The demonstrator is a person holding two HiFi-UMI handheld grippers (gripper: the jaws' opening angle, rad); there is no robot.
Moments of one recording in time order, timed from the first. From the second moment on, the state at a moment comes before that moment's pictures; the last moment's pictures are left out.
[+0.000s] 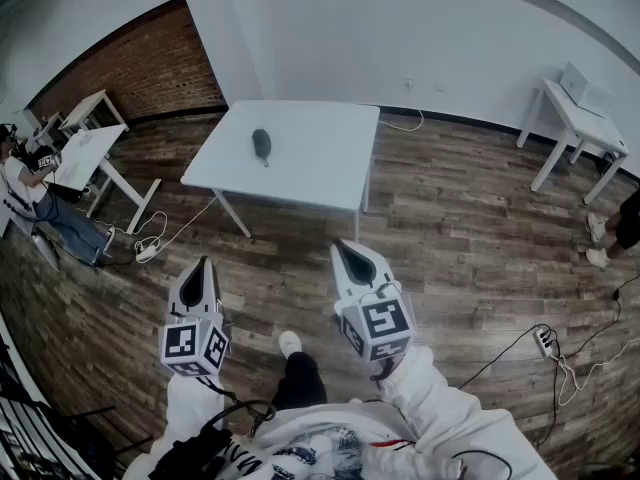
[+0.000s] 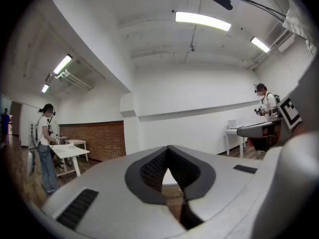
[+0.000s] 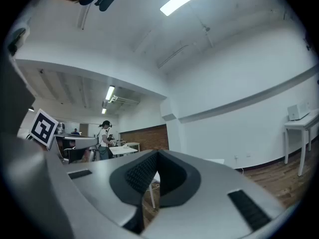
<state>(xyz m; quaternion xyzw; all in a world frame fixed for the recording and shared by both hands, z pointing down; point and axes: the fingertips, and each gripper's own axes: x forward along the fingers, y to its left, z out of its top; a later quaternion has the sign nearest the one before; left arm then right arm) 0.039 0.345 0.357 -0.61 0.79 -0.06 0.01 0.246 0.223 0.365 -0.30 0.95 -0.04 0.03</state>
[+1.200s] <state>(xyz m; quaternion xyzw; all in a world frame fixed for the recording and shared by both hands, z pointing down) -0.252 0.097 0.387 -0.66 0.75 -0.08 -0.01 -0.035 0.003 0.370 -0.36 0.93 -0.04 -0.02</state>
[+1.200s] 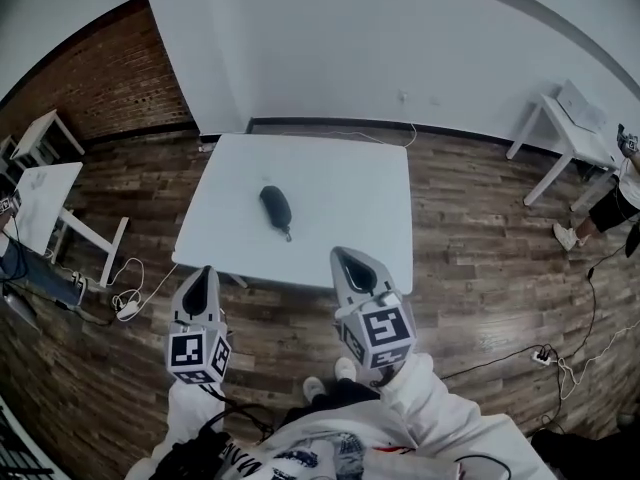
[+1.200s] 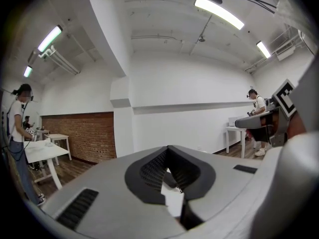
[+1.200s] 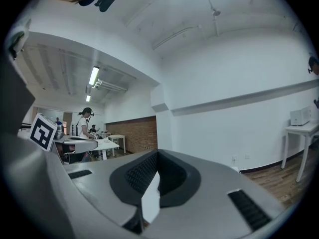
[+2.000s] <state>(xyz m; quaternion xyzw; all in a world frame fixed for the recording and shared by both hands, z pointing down) -0.217 -0.046 0.388 -0.67 0.73 -0.10 -0.01 -0.001 -0.125 0.387 -0.36 0.93 -0.08 0.01</state>
